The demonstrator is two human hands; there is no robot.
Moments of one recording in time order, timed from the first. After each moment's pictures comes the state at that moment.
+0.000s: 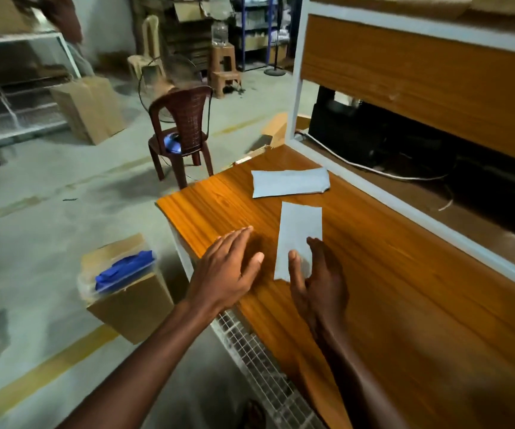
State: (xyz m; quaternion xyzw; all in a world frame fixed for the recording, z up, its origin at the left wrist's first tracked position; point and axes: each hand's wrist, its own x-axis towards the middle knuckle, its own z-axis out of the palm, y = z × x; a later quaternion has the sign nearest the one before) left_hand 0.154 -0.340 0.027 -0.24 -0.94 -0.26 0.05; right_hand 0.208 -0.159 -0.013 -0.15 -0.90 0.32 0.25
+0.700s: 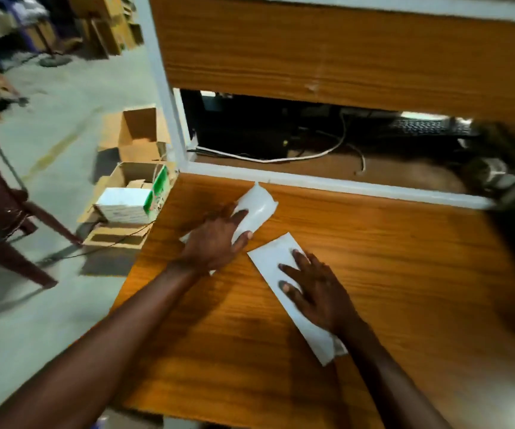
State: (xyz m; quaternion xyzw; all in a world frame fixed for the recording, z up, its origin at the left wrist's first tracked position) left_hand -0.182 -0.214 -0.013 -0.60 -0.79 -0.12 -0.06; right_hand 0.082 -0.139 -0.071 -0.29 -0.93 0.18 0.10
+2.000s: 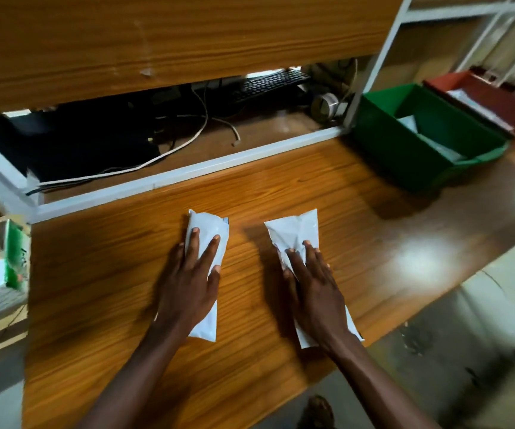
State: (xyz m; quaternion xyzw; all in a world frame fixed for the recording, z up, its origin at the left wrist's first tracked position) left_hand -0.094 -0.206 -0.059 -0.72 -0.67 -0.14 -0.08; right_hand 0.157 -0.222 -0.046 -0.65 -0.72 0.11 0.21
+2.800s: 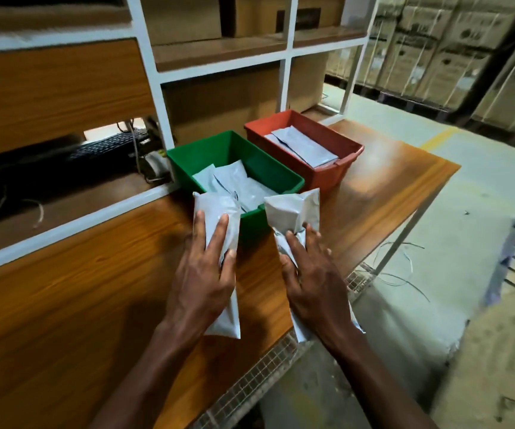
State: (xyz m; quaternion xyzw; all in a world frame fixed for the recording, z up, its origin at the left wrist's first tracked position) left_hand 0.389 -0.067 0.056 -0.75 -0.57 -0.30 -0.13; right_hand 0.588 -0.105 0.035 -0.69 -0.65 0.05 0.31
